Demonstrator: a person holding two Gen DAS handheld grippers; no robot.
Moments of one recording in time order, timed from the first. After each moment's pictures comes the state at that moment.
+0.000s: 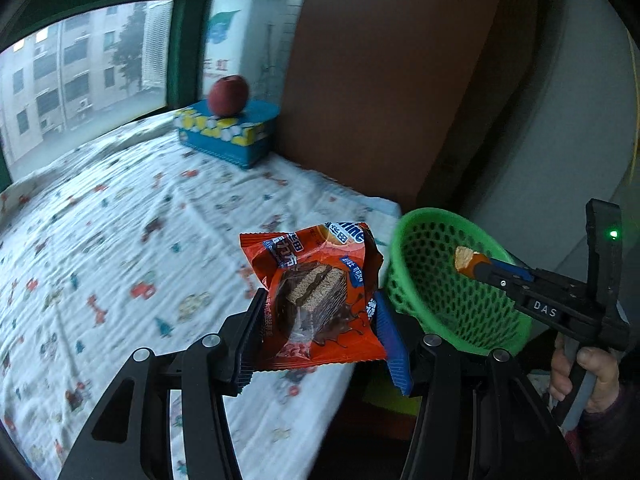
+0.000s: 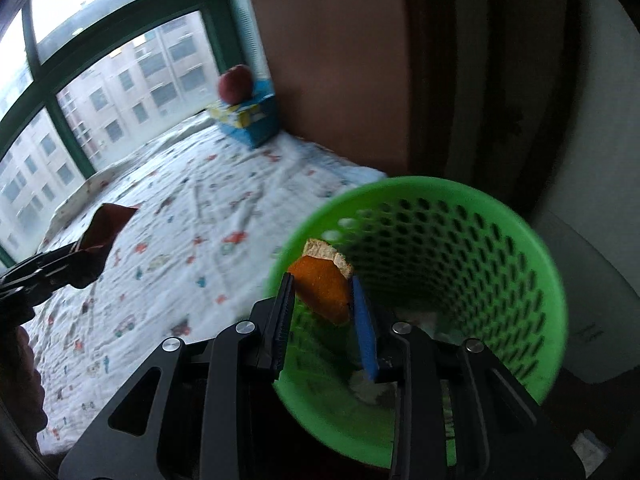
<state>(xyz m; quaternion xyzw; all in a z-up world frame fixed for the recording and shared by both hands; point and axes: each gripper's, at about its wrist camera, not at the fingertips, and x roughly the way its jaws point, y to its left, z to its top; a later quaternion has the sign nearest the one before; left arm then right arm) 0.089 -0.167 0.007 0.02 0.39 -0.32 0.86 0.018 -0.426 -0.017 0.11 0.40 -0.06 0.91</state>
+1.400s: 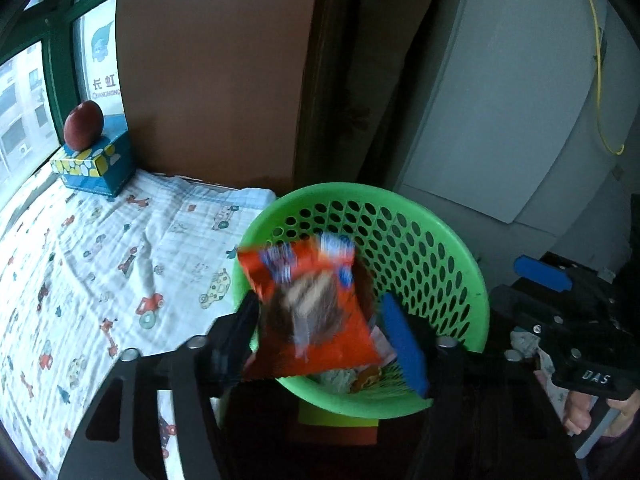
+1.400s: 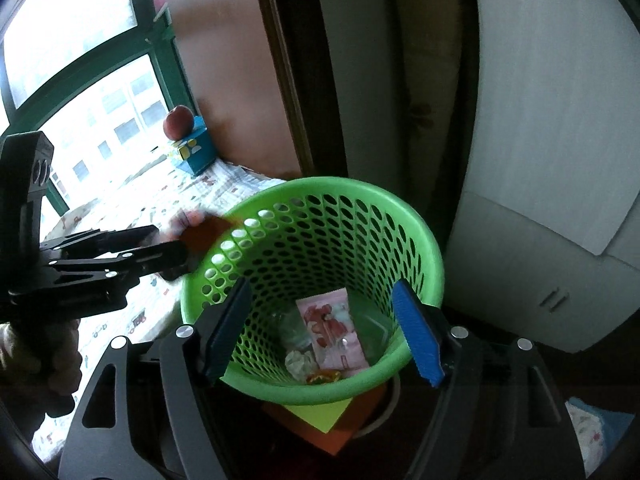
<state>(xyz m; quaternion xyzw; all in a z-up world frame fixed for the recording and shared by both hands) 0.069 -0.330 -0.005 0.11 0.39 -0.43 0.81 -0.071 -0.491 0.000 0.14 0.36 -0.14 0.91</state>
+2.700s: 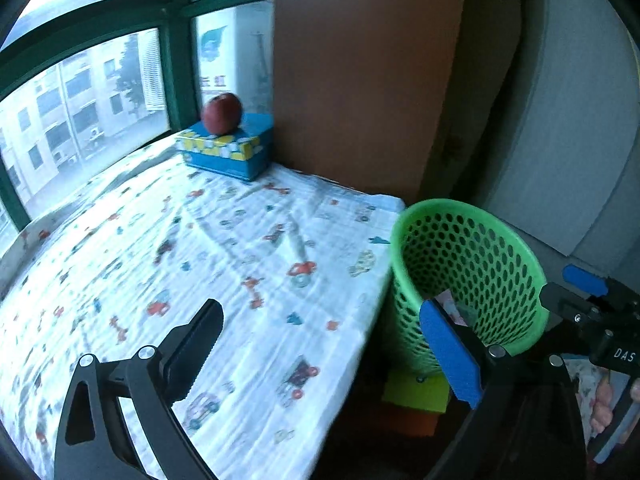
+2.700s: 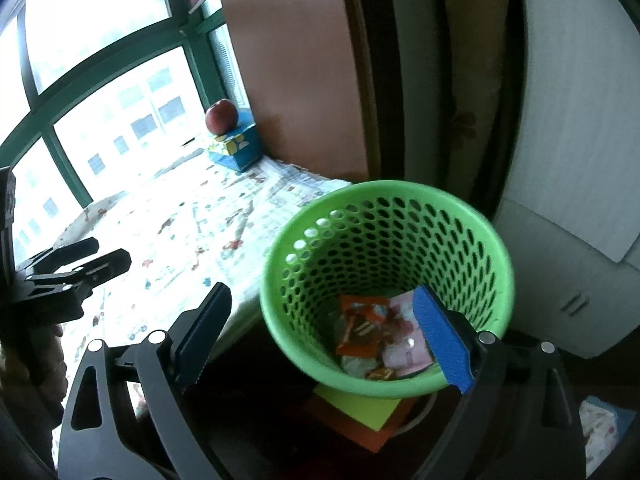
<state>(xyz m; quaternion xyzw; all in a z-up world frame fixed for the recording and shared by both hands) 0.079 -0.184 0.020 0.08 0.37 -0.29 0.88 -0.045 -0.412 0.017 0.13 0.35 -0.10 0.92</state>
